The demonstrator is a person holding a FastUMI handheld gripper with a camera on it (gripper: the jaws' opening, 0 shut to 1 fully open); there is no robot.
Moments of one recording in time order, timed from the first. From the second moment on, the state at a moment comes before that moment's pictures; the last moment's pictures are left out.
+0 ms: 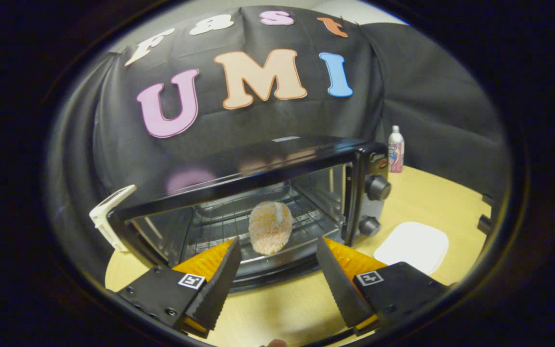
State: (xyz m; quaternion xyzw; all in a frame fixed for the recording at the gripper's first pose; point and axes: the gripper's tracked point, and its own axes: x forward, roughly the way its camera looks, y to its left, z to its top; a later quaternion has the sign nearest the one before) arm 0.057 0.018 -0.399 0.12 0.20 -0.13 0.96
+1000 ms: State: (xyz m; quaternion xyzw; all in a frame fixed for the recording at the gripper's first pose) arm -0.128 0.032 -0.440 0.05 0.24 -0.06 0.97
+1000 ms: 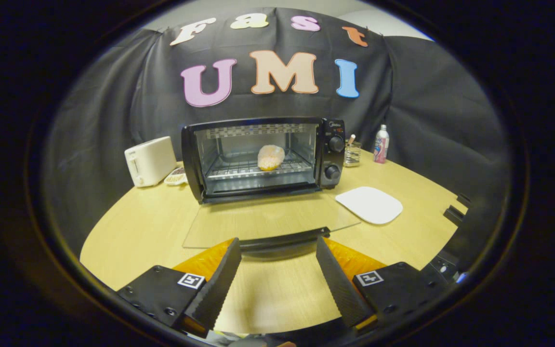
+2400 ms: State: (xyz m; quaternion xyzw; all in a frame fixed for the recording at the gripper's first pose) arm -0.099 0.038 -0.466 0.04 0.27 -0.02 0.96
